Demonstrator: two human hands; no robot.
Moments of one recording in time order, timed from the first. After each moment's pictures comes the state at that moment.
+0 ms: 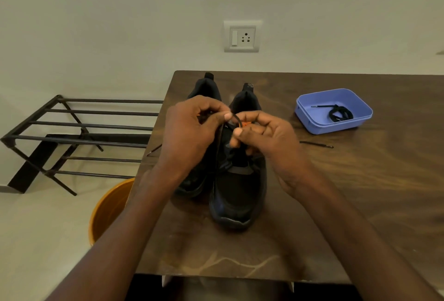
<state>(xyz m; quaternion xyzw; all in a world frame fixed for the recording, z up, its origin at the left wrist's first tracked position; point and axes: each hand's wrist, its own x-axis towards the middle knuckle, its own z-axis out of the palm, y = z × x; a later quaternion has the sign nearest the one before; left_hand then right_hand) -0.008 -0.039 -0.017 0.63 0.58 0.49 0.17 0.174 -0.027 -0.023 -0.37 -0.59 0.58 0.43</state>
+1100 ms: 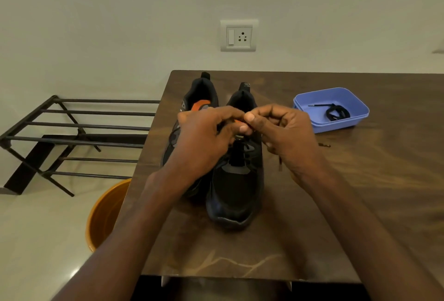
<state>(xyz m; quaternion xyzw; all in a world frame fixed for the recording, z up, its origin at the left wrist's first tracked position) 0.012 -0.043 -0.013 0.73 0.53 0.39 0.18 0.194 -0.014 -0.020 -0.41 -0.60 0.50 0.48</state>
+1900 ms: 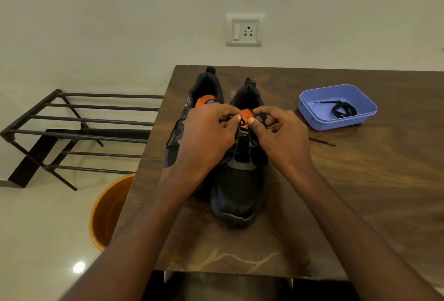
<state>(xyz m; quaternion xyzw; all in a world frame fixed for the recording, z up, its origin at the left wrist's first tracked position) 0.013 -0.031 -0.035 0.68 0.59 0.42 0.12 0.178 0.002 -0.060 -0.58 -0.68 0.21 0.40</state>
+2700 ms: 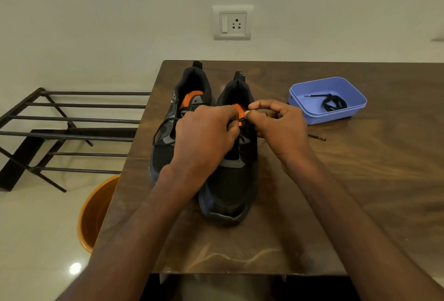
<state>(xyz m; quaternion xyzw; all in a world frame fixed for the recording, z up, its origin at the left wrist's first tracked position) 0.030 -0.029 -0.043 0.73 0.61 0.32 -0.02 0.190 0.011 -0.053 -0.57 -0.55 0.40 0.46</state>
